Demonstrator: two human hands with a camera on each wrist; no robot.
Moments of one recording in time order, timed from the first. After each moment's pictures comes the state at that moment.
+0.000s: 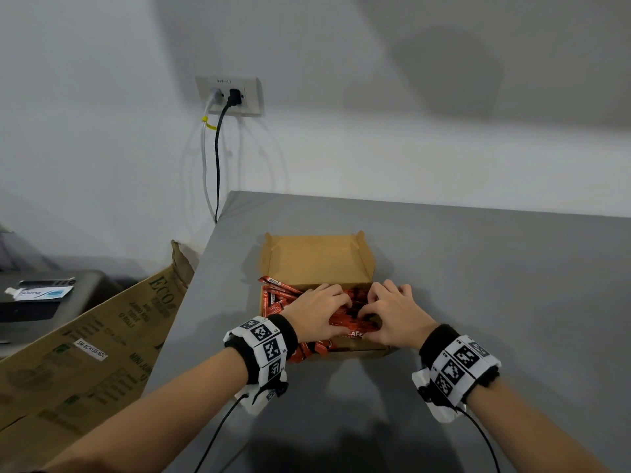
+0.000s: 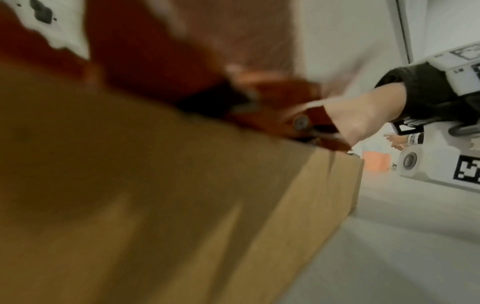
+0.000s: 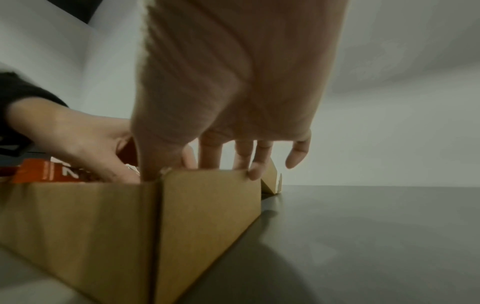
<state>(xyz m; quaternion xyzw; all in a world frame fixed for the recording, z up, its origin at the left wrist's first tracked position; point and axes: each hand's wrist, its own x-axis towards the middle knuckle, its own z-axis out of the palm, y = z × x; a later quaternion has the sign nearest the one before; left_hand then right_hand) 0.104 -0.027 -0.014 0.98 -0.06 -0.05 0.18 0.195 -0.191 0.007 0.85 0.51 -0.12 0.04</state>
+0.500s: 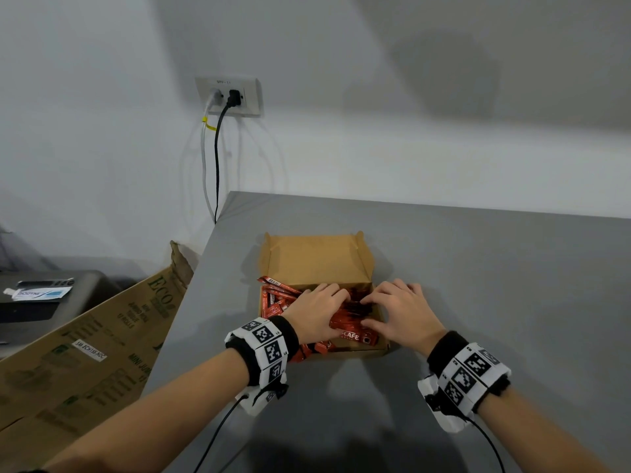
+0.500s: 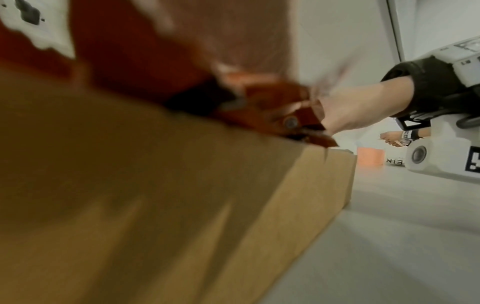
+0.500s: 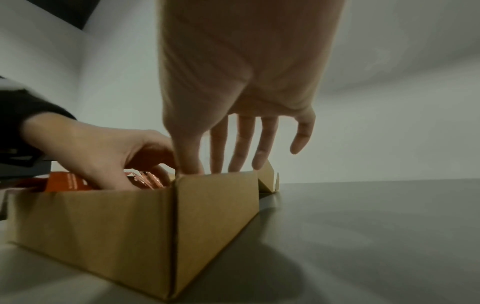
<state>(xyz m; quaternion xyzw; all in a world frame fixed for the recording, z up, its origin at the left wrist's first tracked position) 0.104 -0.030 -0.016 0.99 -0.03 -0.04 0.15 0.197 -0.202 0.004 0.88 0.46 -0.05 -0.06</state>
